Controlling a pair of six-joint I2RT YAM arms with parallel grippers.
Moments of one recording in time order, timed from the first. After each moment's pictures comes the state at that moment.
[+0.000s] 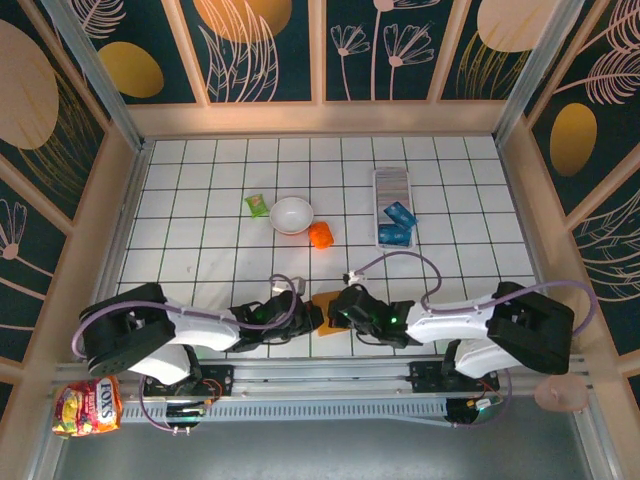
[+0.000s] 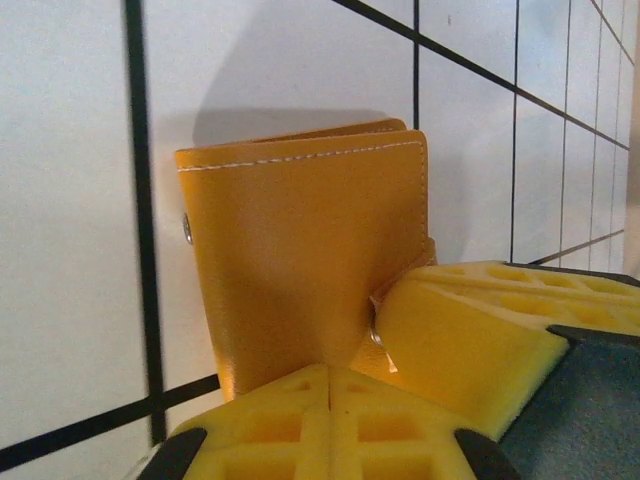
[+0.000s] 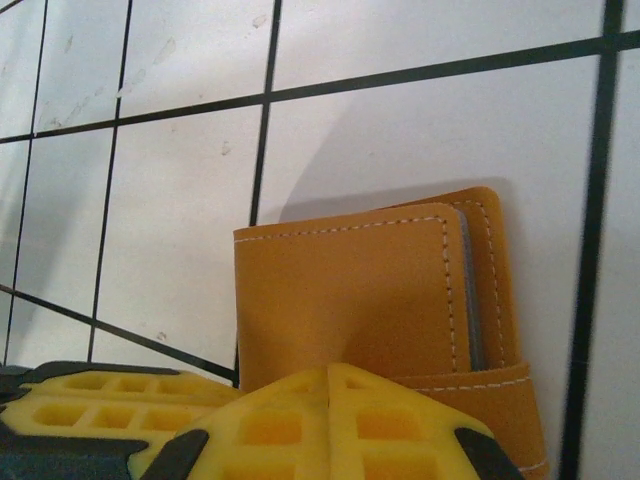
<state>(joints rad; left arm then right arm) -1.15 1.44 0.35 0.40 -0.04 -1.29 1.21 1.39 0.42 0.13 0.21 1.10</state>
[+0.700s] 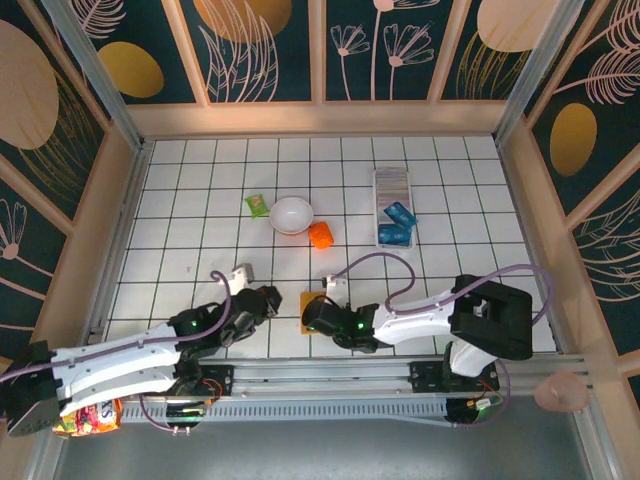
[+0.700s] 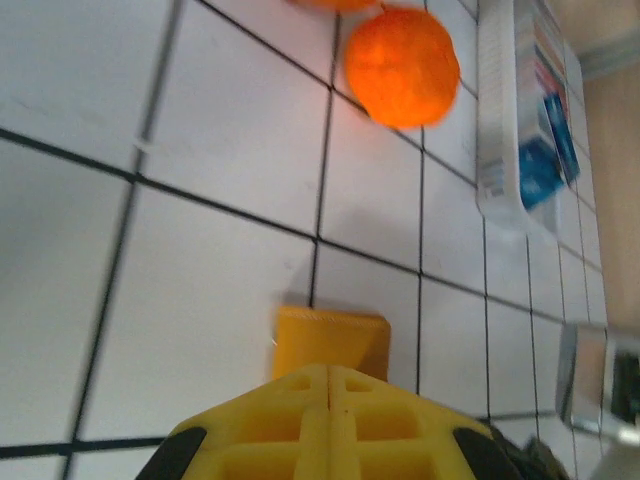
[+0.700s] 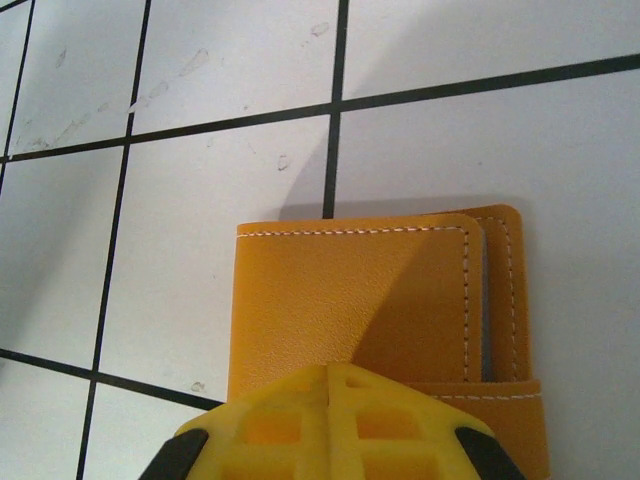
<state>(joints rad) -1.09 0.79 0.33 -0.22 -0.40 -1.32 1.35 1.61 0.64 0.00 0.45 1.20</state>
